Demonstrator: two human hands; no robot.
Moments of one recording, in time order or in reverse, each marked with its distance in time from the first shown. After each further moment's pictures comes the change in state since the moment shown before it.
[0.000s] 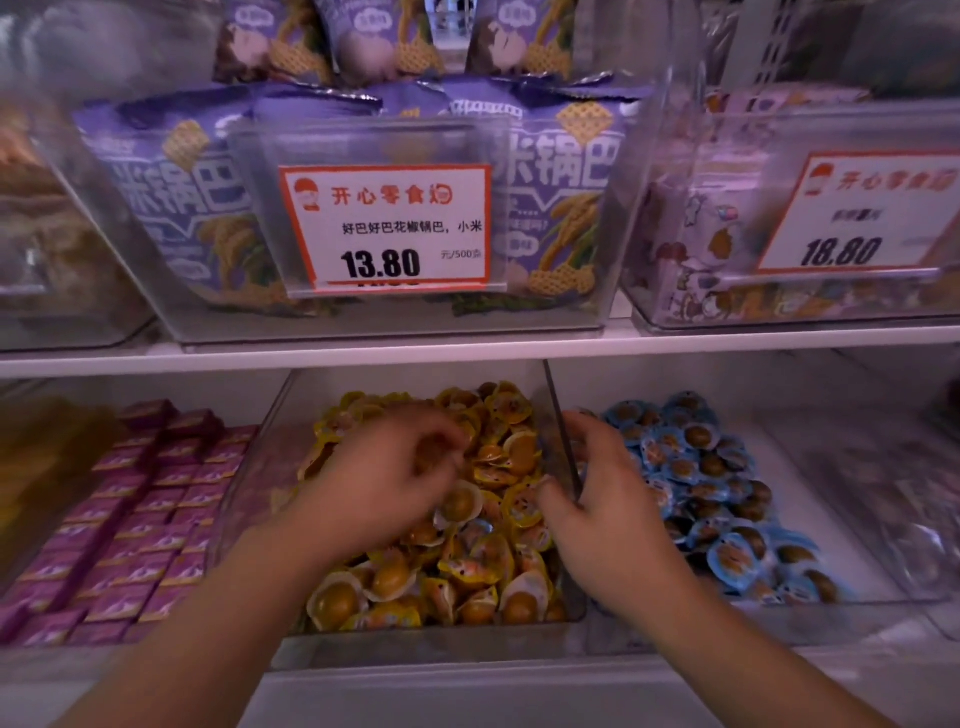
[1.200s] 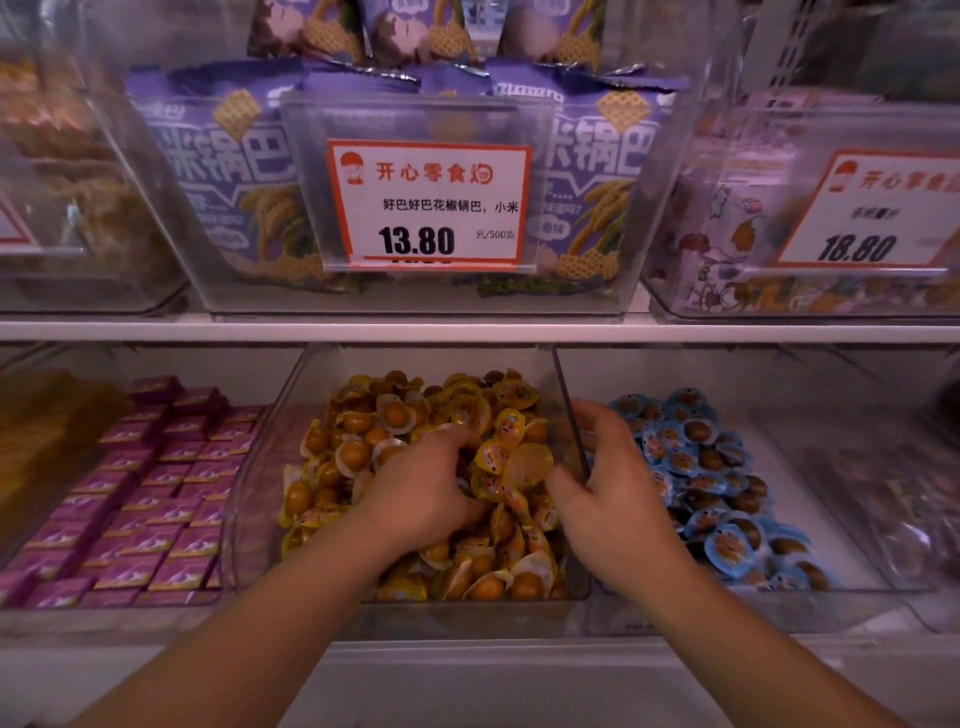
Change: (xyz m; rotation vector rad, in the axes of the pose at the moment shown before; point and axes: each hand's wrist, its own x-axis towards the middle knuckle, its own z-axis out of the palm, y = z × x) left_hand 0.000 0.011 0.036 -0.010 -0.210 -0.334; right_hand -0.001 -0.004 0.001 0.009 0.009 0.050
